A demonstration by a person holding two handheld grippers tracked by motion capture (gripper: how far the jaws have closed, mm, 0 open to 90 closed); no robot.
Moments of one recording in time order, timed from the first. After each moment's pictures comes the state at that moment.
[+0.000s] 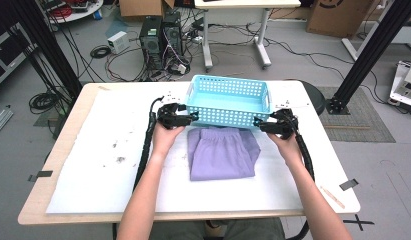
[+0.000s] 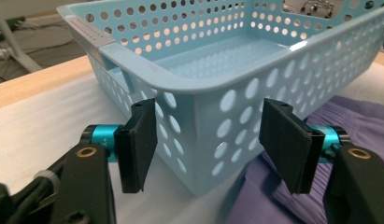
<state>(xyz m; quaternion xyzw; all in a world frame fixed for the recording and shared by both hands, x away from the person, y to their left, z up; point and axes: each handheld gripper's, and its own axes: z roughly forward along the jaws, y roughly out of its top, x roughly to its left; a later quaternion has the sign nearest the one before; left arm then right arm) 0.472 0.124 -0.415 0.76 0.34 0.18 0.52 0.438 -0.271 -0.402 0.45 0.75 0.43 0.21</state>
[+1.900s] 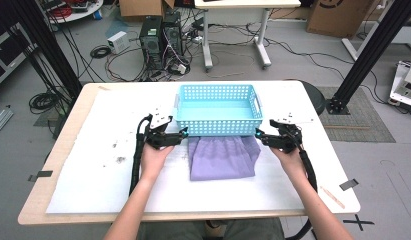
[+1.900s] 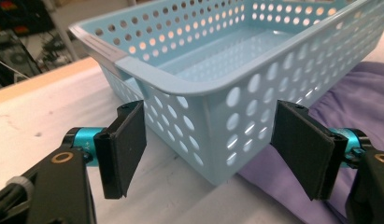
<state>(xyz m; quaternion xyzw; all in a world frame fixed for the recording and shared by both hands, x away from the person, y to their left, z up) 0.394 0.147 -0.412 0.75 0.35 0.26 0.49 0.385 -0.268 -0.401 0.42 0.76 0.44 0.24</state>
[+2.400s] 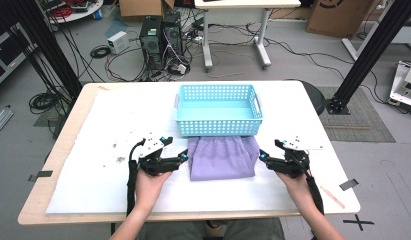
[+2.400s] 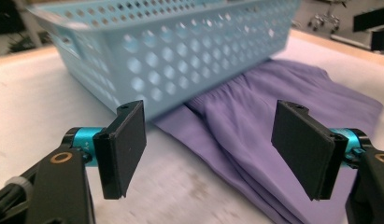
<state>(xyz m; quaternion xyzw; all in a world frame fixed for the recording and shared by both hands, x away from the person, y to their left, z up) 0.320 0.145 -0.425 0.74 0.35 0.21 0.53 0.315 -0.271 -0.414 0.42 0.76 0.44 0.25</state>
